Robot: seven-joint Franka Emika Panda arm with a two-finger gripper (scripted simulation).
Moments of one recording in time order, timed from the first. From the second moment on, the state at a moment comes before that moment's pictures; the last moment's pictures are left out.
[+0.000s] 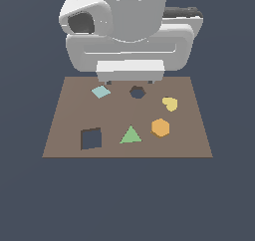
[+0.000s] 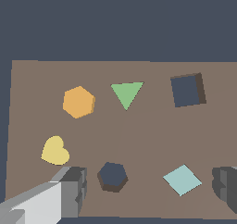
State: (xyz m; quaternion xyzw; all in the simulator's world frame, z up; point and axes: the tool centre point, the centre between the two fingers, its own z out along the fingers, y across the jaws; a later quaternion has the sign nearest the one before) arm 0.009 0.004 0.184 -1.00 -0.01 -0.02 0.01
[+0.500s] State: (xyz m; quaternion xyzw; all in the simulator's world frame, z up) arm 0.014 0.008 0.177 -1.00 -0.03 -0.02 0.01
